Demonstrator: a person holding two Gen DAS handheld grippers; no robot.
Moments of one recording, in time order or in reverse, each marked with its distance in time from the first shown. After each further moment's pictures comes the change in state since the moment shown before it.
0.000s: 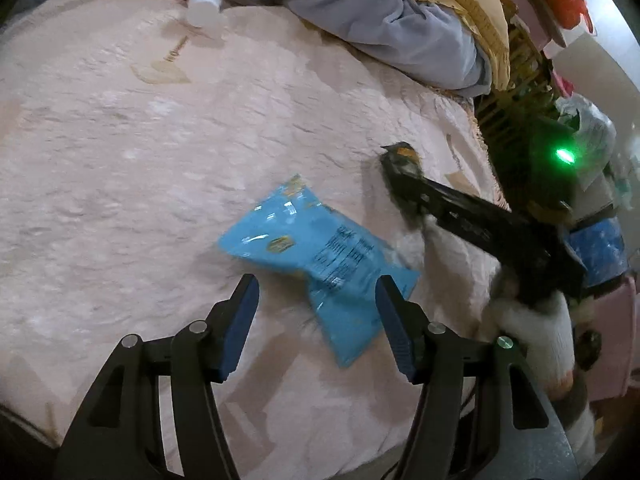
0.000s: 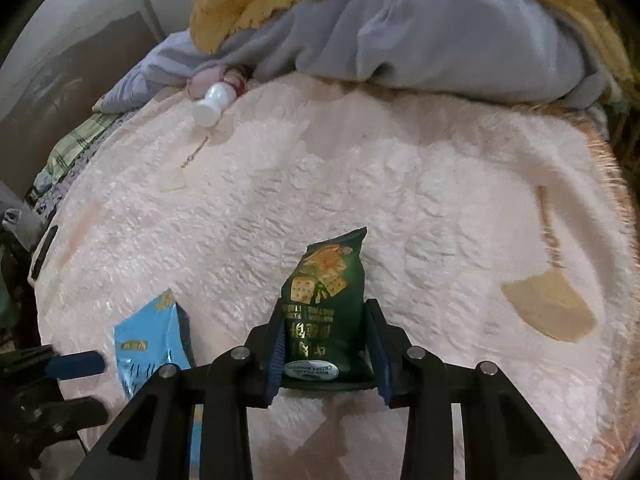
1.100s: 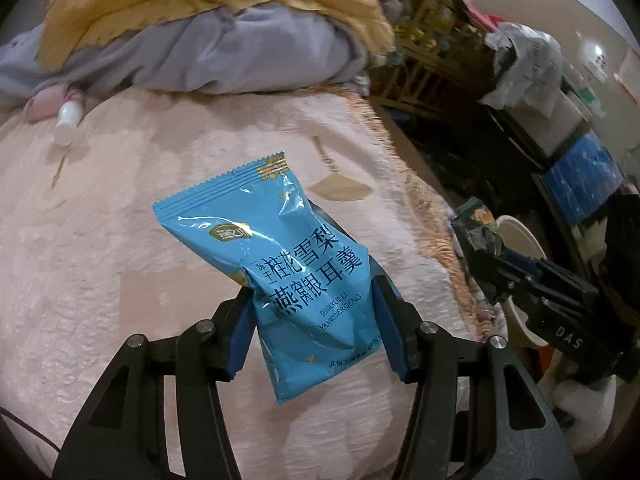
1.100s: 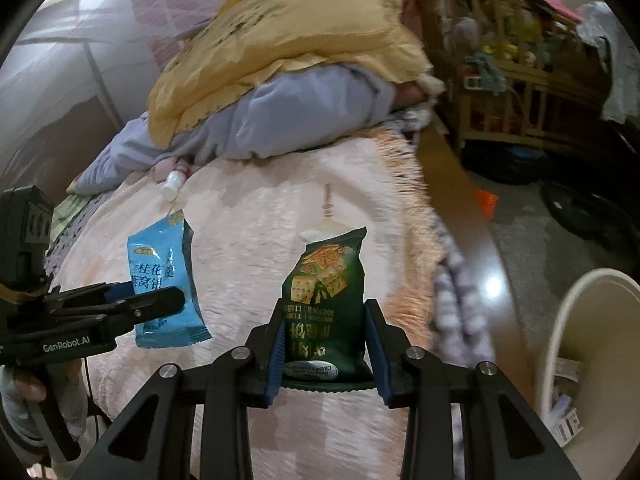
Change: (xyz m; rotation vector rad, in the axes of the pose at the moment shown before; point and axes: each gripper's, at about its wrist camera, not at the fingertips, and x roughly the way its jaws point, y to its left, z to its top) left arm 0.016 -0.157 0.002 0.358 -0.075 -0.006; right arm -0.177 -0.086 -0.104 0.213 -0.217 -0.128
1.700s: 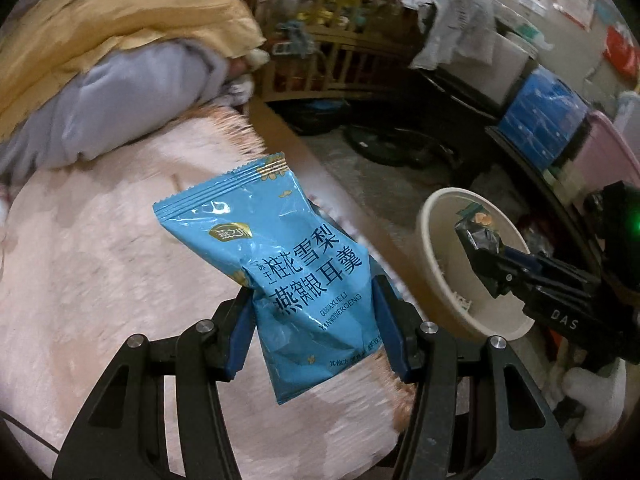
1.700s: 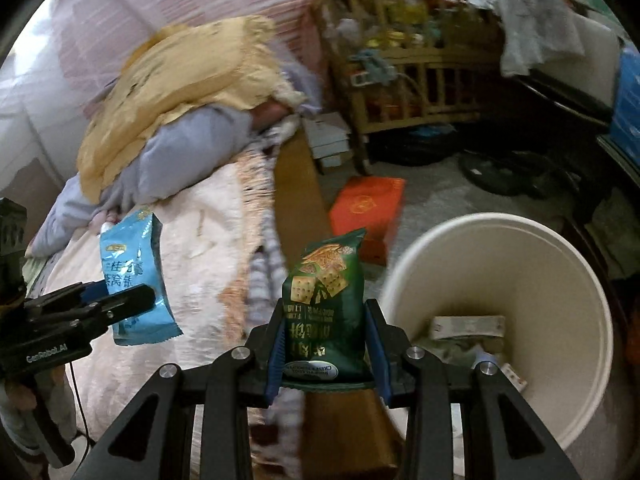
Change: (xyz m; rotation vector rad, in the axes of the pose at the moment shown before) left arm 0.038 -0.130 0.017 0.245 0.006 -0.083; right arm -0.072 -0.123 -0.035 0.217 -0.055 -0.179
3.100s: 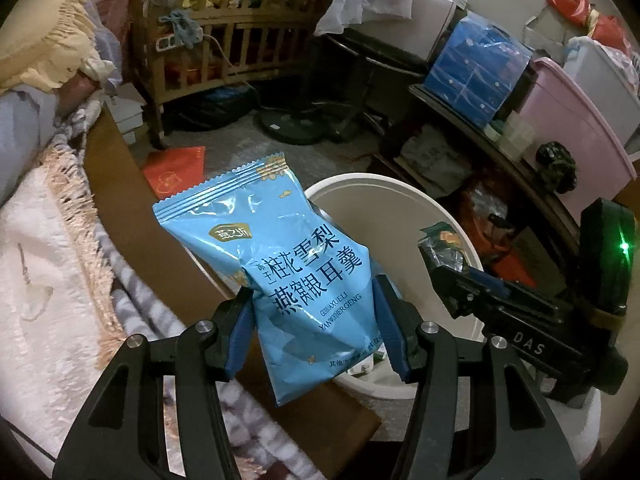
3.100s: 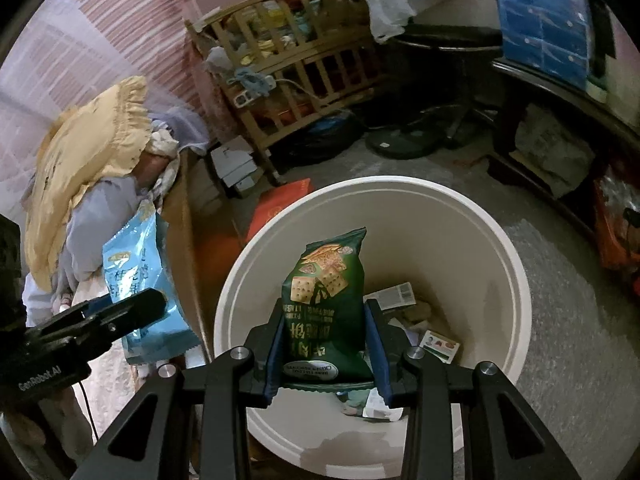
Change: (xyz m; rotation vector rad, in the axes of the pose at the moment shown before) left arm 0.087 -0.124 0.039 0.167 0.084 -0.201; right arm -0.026 -0.127 -0.025 0.319 -0.039 -0.141
